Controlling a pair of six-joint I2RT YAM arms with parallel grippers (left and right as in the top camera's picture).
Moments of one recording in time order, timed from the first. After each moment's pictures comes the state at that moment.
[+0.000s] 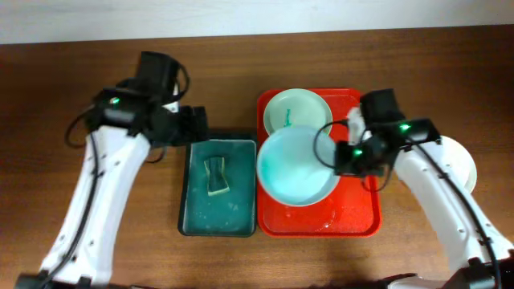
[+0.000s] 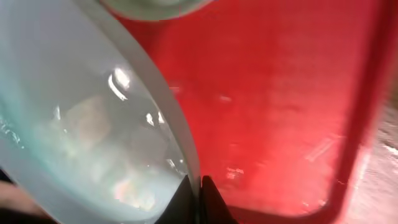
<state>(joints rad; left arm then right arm) -0.23 1.58 1.64 -1.29 -0.01 -0.36 0.17 1.47 1.18 -1.07 -0.26 0.24</state>
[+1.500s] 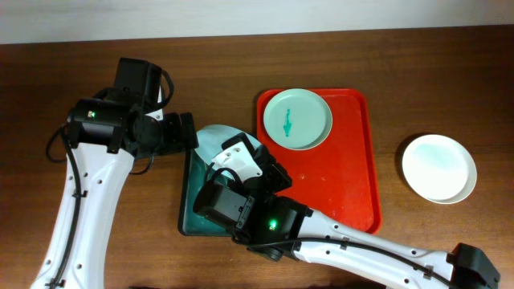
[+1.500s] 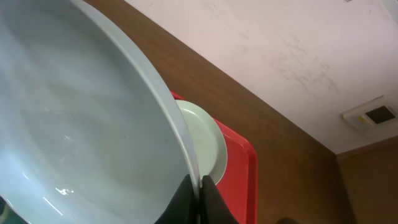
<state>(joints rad) -0.18 1.51 1.64 -1.37 -0.02 -0.36 1.13 1.55 1.28 -0.71 1.05 0.26</state>
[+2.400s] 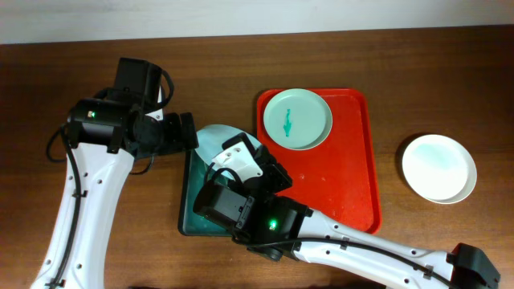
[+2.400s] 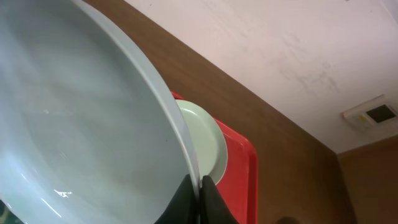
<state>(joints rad) -0.18 1.51 1.64 -1.37 -0.02 -0.36 1.13 1.55 1.28 -0.71 1.05 0.27</state>
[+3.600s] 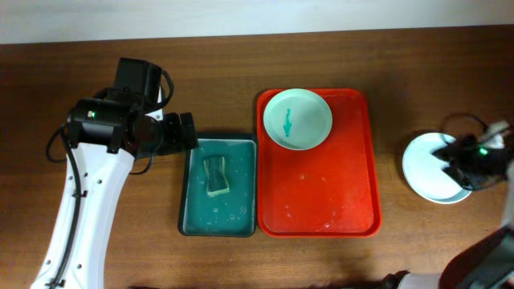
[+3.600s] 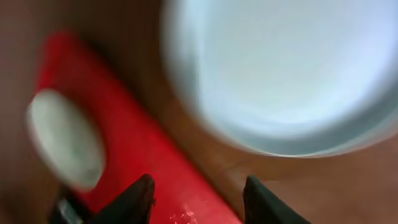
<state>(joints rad) -0.18 1.51 1.64 -1.37 -0.02 -0.36 -0.66 1.56 1.24 -1.05 -0.47 0.22</state>
